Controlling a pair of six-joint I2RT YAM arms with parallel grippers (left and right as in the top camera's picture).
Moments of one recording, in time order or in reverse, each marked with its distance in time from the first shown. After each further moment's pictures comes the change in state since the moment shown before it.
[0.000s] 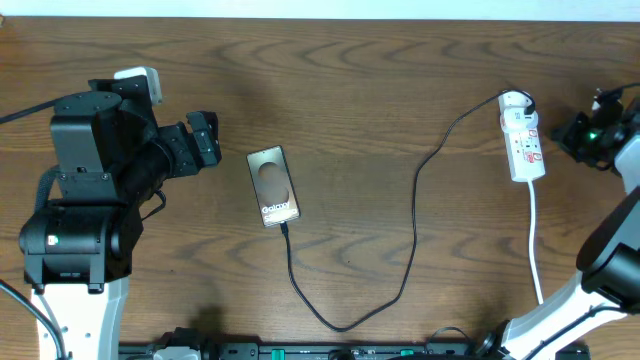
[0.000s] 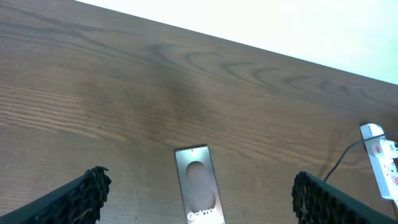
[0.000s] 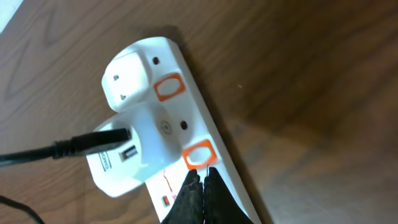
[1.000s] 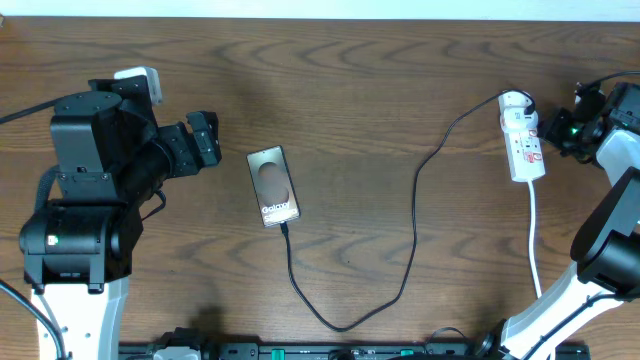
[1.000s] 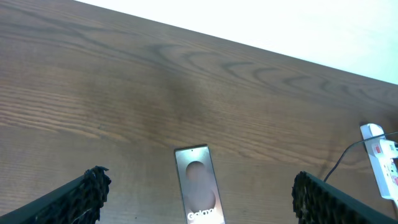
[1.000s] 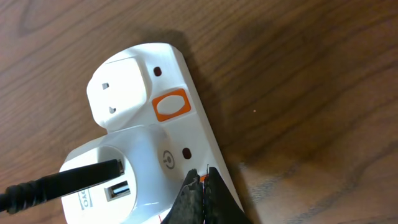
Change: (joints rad) left arm 0.000 0.000 0.000 0.000 0.000 0.000; right arm 0.056 0.051 0.000 0.088 0.077 -0.049
